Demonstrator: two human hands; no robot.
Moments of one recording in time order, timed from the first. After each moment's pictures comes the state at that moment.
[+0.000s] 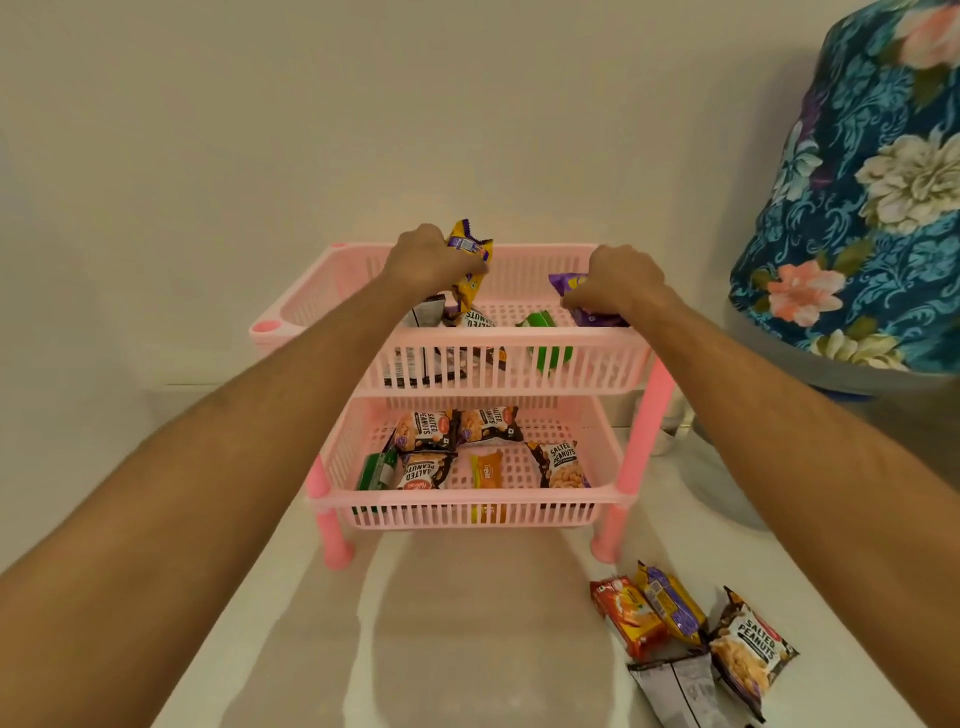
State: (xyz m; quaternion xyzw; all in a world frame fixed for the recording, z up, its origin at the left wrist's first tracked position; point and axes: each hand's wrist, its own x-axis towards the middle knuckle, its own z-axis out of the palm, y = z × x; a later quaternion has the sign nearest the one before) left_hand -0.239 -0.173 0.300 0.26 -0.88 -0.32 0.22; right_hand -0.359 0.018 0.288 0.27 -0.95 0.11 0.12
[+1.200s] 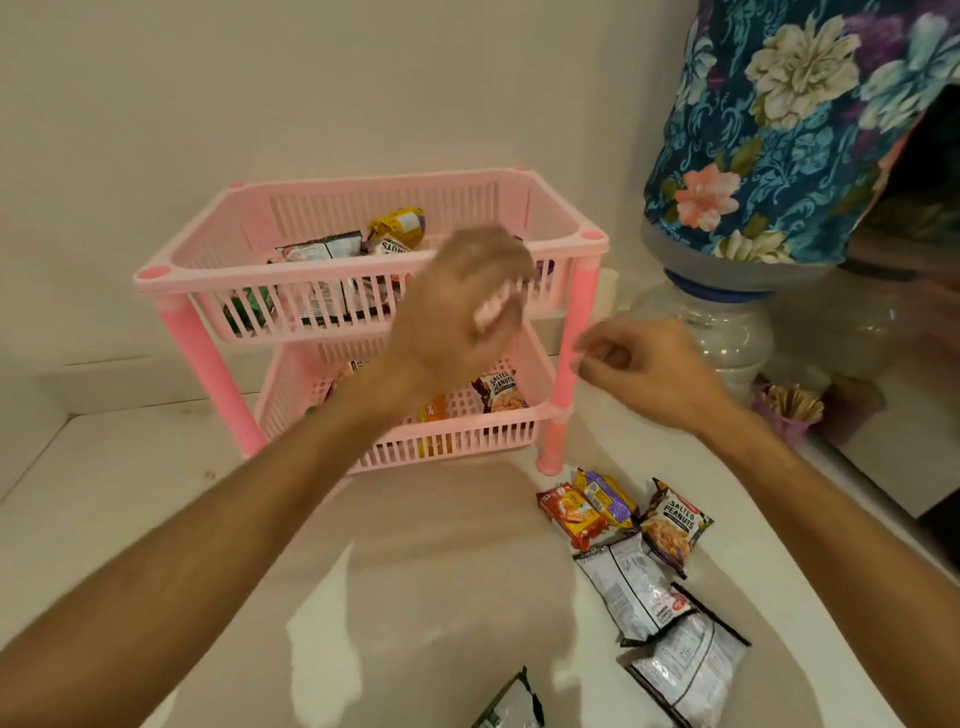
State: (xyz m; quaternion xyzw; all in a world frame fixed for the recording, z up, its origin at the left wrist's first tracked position) left_hand -0.154 -0.025 0.227 -0.23 -0.83 -0.16 0.48; right_hand -0.238 0.186 0.191 0.39 -0.85 0.32 0.12
